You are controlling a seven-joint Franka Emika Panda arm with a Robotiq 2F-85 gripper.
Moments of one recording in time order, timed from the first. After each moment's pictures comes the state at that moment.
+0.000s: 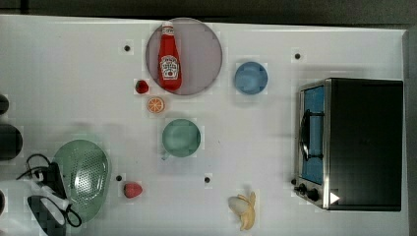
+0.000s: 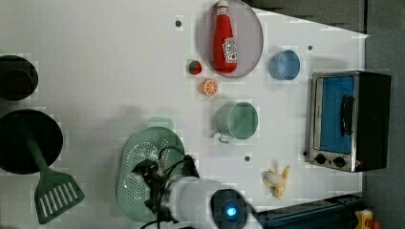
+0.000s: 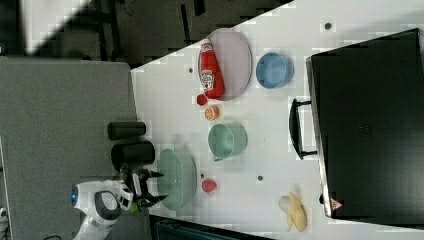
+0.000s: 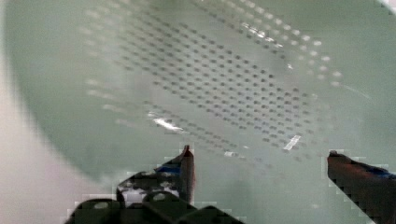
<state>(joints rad) 0.81 0.31 0.09 -2.24 0.19 0.97 1.20</state>
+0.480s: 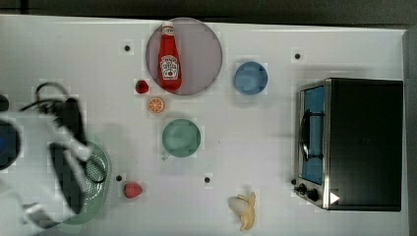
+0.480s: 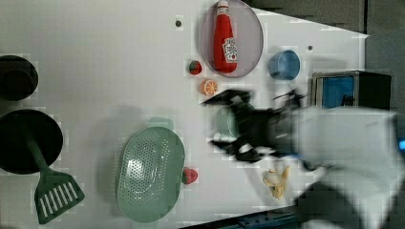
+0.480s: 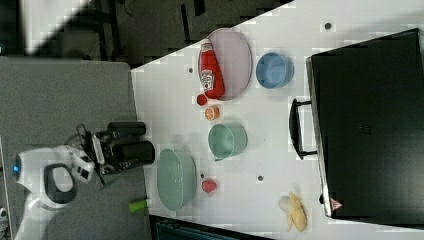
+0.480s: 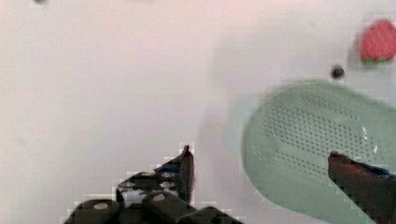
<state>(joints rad) 0.79 0.06 -0.24 -2.07 0.19 0.67 1.04</state>
